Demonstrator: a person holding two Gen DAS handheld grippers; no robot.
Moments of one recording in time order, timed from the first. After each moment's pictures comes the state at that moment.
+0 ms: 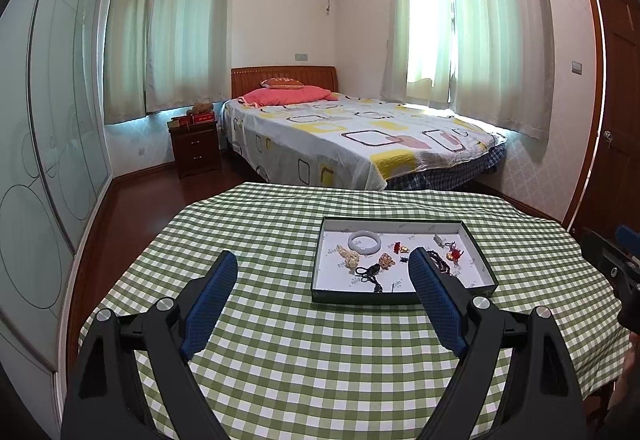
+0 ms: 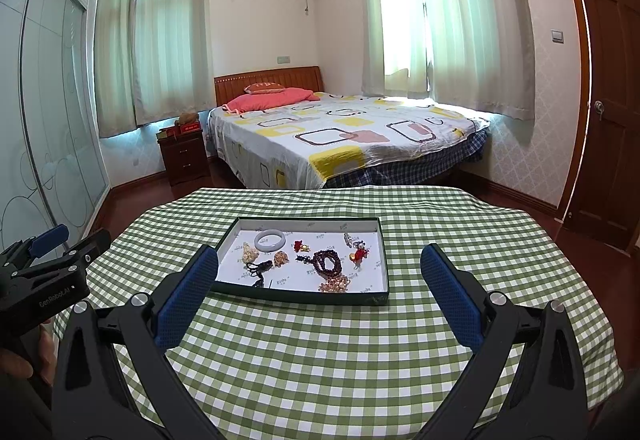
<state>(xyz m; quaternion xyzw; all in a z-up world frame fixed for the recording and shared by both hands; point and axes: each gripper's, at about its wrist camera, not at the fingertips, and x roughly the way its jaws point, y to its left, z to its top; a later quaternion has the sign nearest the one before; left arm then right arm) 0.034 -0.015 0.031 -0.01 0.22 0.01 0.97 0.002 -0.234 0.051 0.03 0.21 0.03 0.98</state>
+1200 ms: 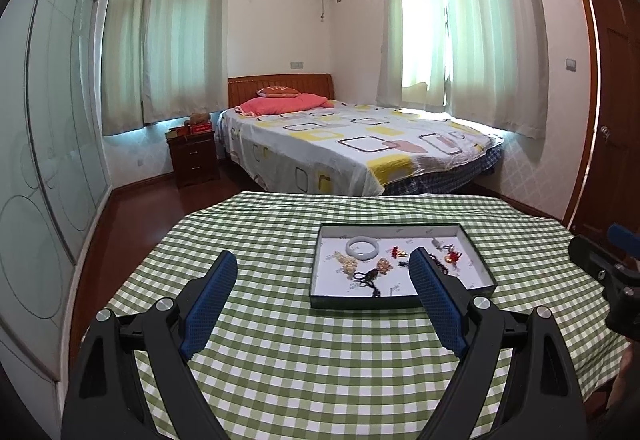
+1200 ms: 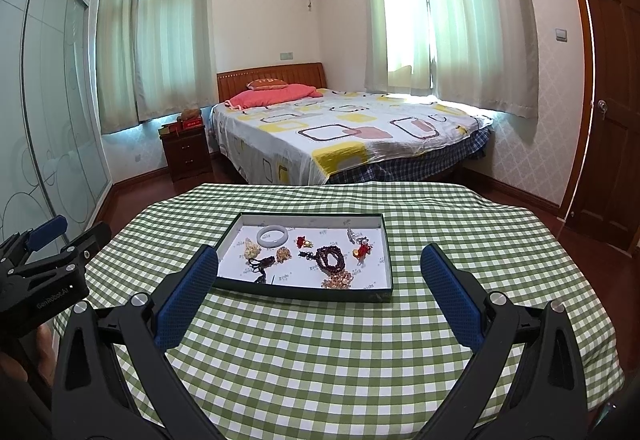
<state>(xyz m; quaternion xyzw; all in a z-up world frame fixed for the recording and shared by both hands) 0.030 -0.020 0.031 0.00 0.21 0.00 0.98 0.005 -0.228 0.043 0.03 0.22 0.04 0.98</state>
